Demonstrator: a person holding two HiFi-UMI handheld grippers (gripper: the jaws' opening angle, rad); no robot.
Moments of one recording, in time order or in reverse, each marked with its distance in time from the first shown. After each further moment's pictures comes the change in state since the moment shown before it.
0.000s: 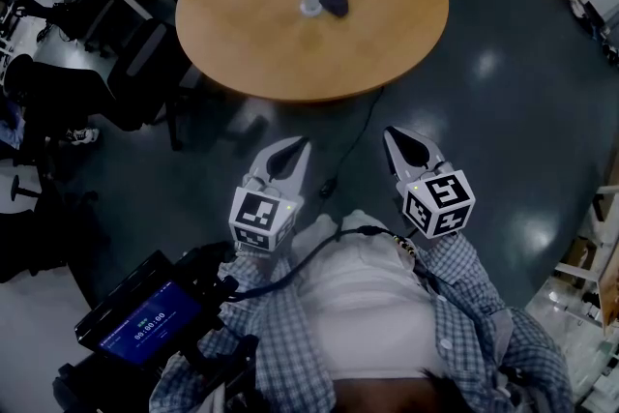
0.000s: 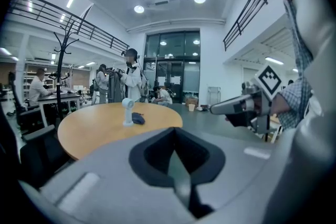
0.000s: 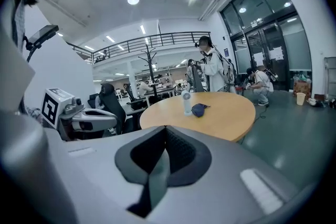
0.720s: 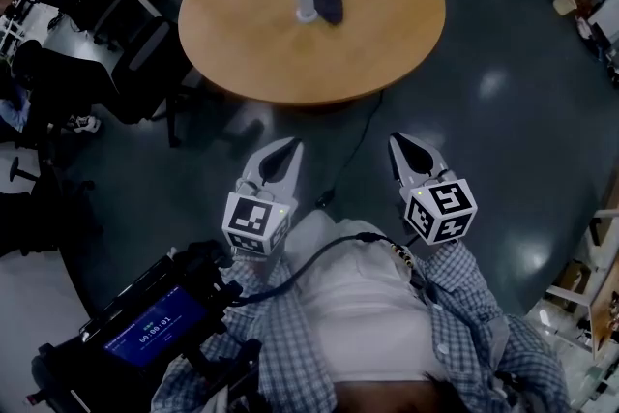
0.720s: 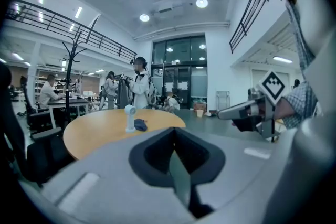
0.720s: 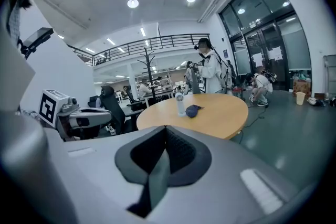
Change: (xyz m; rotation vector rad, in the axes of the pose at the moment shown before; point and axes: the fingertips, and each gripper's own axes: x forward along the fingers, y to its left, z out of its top) left arm 0.008 -0.035 0.019 -0.007 -0.064 0.101; right arm -0.037 -0.044 -0.003 0.006 -0.021 0.008
